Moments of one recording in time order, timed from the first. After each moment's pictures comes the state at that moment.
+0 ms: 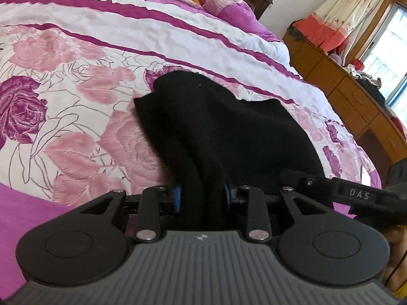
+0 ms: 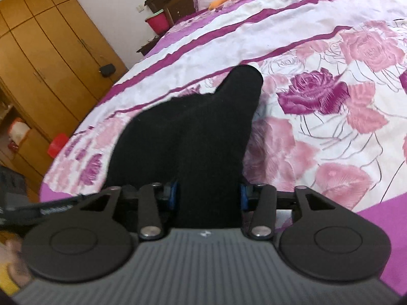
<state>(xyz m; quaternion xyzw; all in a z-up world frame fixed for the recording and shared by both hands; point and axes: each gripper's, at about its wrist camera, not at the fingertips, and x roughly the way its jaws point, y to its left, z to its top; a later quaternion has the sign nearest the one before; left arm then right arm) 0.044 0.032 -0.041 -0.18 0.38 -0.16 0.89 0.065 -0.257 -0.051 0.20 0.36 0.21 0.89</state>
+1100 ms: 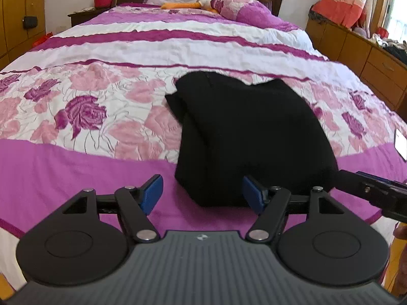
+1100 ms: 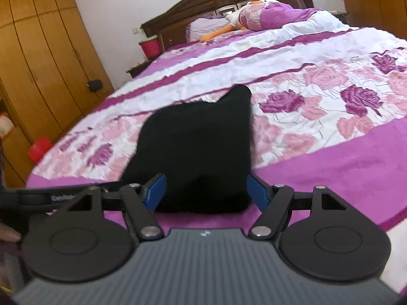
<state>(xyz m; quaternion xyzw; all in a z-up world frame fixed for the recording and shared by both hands) -0.055 0.003 -0.003 -0.05 0.37 -0.06 0.93 -0.067 -0.246 -0.017 0.14 0.29 0.14 0.94</state>
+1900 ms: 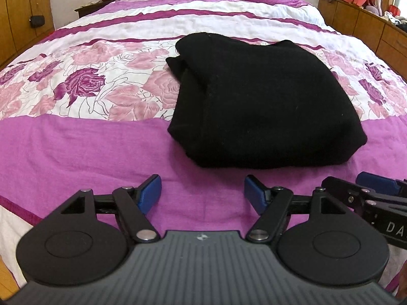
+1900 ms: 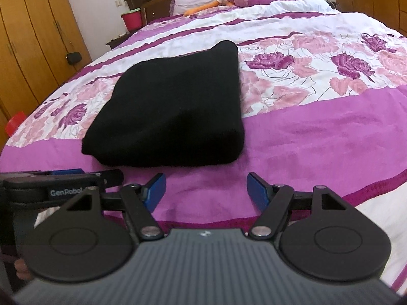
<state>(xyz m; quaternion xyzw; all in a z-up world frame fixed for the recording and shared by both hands) -0.060 -0.019 -0.044 -0.01 0.40 -0.02 0.92 -0.072 -0.222 -0.059 0.10 0.35 0.10 0.93</state>
